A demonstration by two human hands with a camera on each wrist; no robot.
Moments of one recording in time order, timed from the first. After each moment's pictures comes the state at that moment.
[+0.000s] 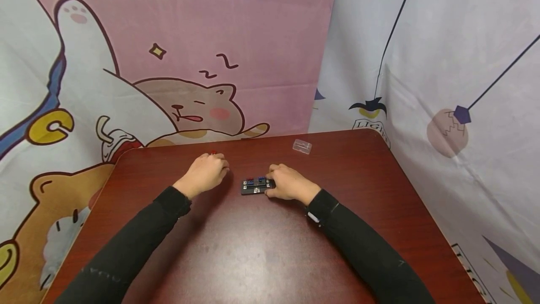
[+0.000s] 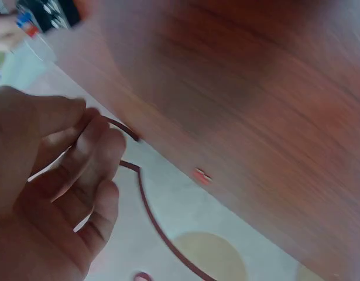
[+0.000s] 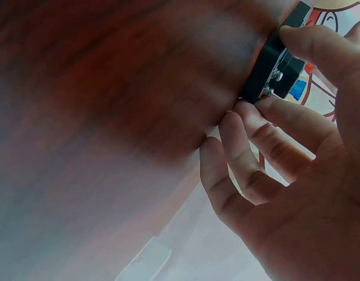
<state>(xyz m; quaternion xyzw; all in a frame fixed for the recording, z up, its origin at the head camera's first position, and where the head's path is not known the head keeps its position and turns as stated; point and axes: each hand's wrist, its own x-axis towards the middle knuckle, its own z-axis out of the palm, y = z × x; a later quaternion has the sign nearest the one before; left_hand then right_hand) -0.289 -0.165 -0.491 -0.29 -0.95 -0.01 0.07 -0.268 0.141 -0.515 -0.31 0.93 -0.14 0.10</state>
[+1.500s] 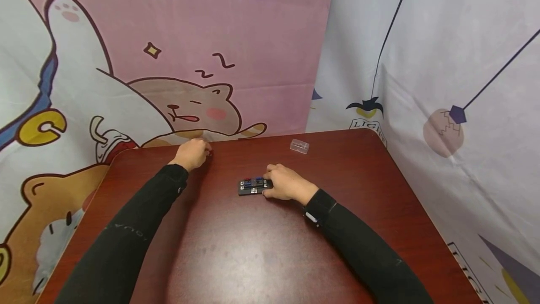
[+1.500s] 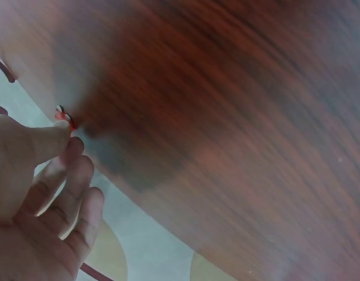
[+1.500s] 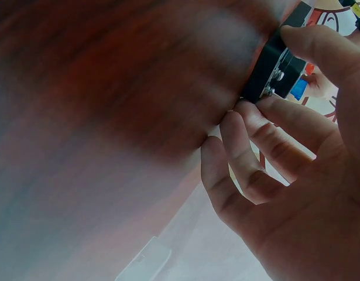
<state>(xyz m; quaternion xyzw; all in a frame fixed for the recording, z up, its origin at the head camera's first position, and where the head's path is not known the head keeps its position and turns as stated) -0.374 -0.213 -0.509 -0.15 -0.99 -0.06 -0.01 -0.268 0.142 -0.513 -0.31 0.93 -0.14 0.10</state>
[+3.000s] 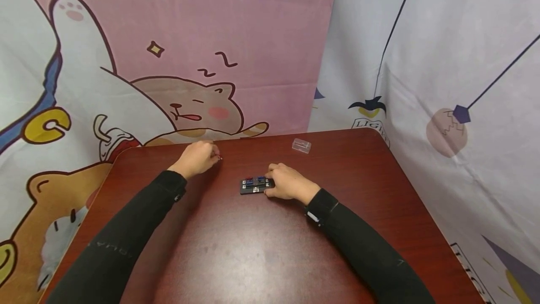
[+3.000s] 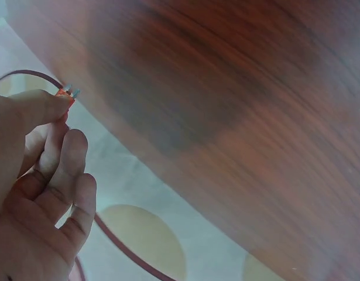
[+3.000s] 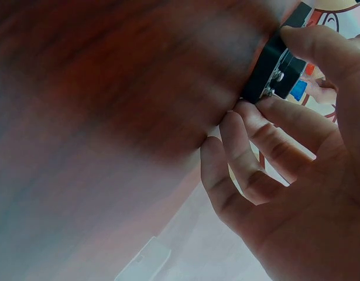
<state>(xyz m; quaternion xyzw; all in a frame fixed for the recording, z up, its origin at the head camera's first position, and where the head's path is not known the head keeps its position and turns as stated) -0.340 -0.197 -0.492 -0.25 -0.96 -0.08 0.04 -0.269 0.140 -0.516 -0.31 0.93 -0.14 0.09</state>
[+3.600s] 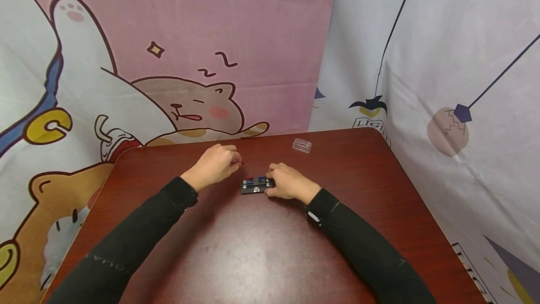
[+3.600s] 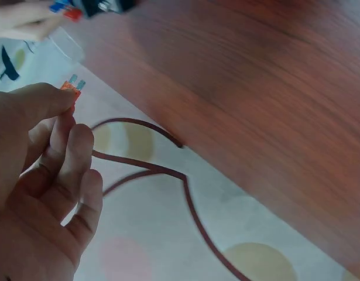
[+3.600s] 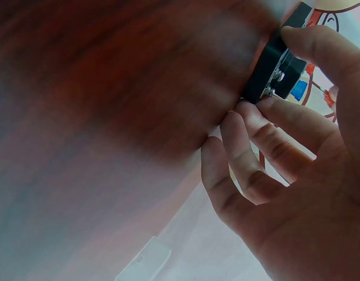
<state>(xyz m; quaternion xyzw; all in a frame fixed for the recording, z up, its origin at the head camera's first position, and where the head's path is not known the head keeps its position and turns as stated) -0.295 -0.132 -0.462 -0.35 -0.93 -0.06 0.08 -0.269 0.141 -0.514 -0.32 0.93 -0.14 0.08</state>
